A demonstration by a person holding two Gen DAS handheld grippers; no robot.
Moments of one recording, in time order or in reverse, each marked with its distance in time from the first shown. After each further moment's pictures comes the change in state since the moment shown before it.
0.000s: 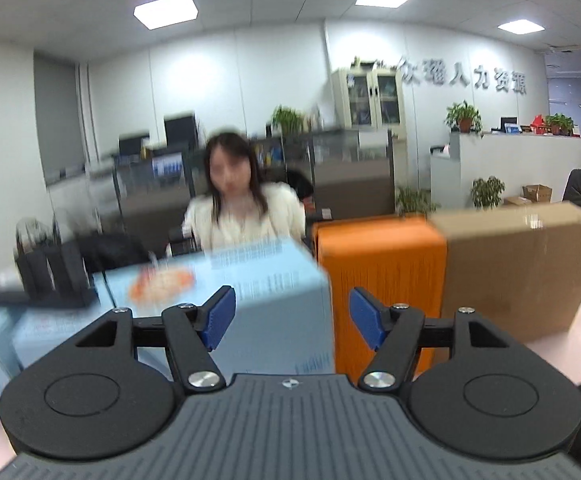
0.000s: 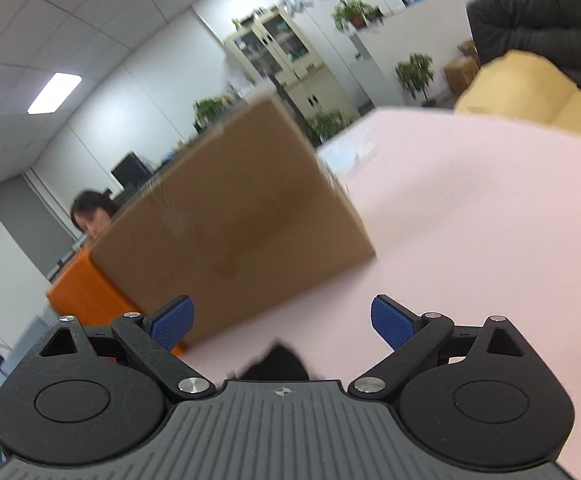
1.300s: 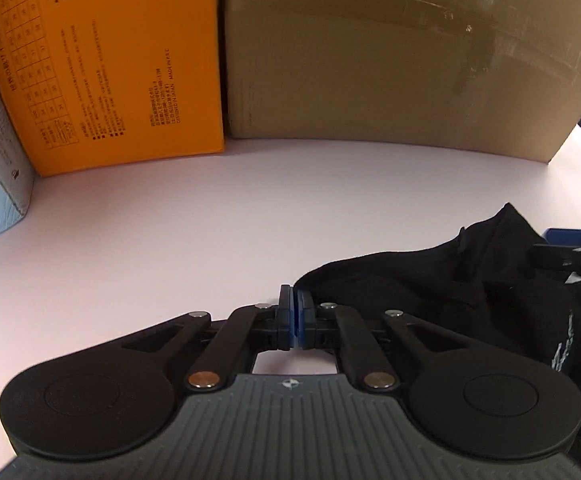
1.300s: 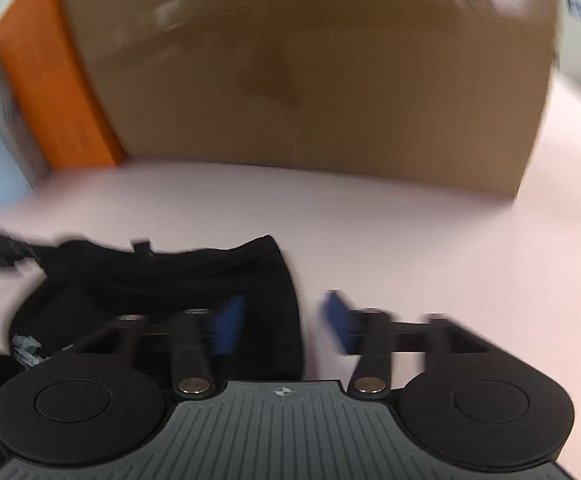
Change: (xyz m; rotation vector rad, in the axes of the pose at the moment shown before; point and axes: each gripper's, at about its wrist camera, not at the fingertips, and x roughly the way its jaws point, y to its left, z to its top) left arm 0.238 -0.276 -0.248 -0.106 0.617 -0.281; right arm 0.257 0.030 -0.131 -0.613 0.491 0.021
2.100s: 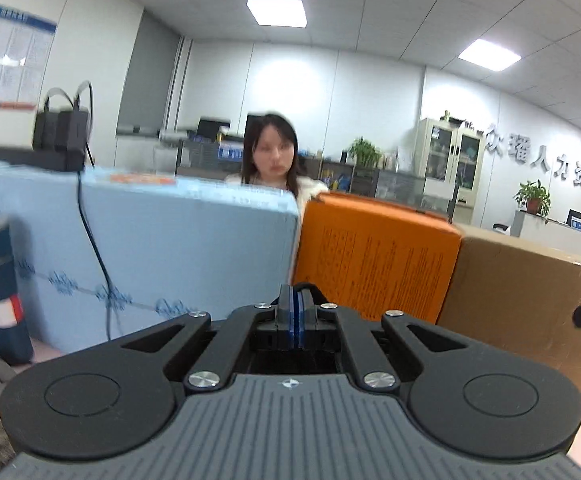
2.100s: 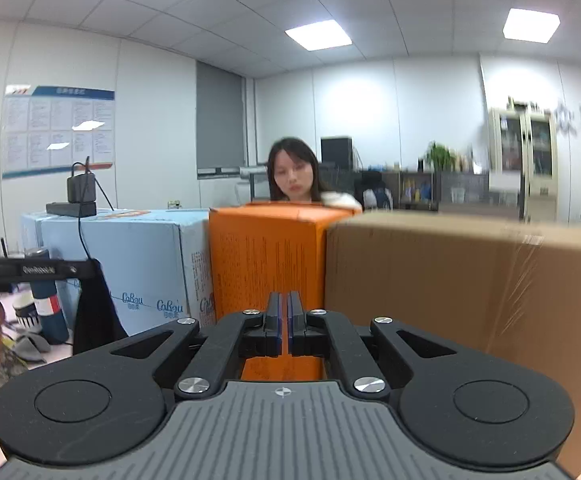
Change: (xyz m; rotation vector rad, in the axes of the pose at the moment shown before) left arm -0.235 0.075 -0.014 -0.312 -0.683 0.327; right arm -0.122 0.153 0.100 -0.183 -0.580 0.259
